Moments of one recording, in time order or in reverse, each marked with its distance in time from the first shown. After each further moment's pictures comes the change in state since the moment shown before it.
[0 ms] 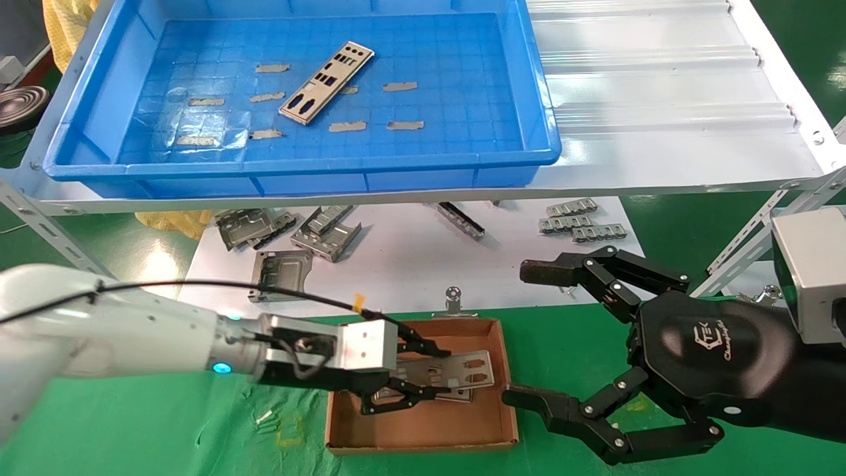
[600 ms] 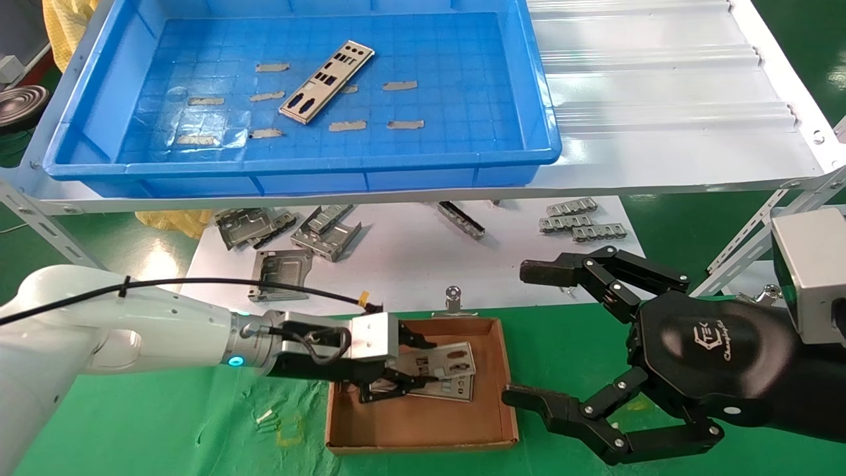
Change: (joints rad) left arm -0.043 0.089 0.012 0.213 0.034 -0.042 0.115; right arm 0.000 0.000 0.000 0.000 0.000 0.000 0.000
